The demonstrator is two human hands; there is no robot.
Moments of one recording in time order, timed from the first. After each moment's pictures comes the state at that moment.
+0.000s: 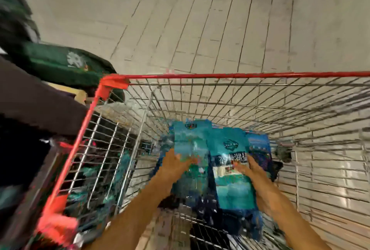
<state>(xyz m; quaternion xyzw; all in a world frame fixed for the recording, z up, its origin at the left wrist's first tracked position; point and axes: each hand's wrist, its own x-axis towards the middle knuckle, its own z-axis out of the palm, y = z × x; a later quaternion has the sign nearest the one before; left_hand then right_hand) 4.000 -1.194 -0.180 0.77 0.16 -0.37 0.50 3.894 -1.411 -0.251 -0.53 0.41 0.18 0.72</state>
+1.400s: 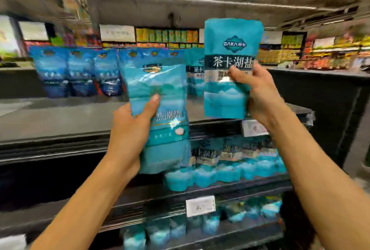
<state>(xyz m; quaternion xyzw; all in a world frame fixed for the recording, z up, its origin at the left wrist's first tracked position) 3.697 -0.727 0.383 0.59 0.15 0.53 0.59 3.922 -0.831 0.434 -0.42 -0.43 0.15 0.79</state>
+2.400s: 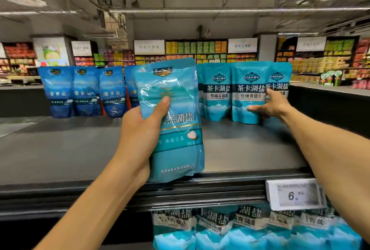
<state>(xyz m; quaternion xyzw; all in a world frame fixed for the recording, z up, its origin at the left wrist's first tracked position) 3.804 -0.678 0.426 0.57 0.19 0.54 0.60 4.199 -0.682 0.429 -0.76 -0.39 0.06 0.52</state>
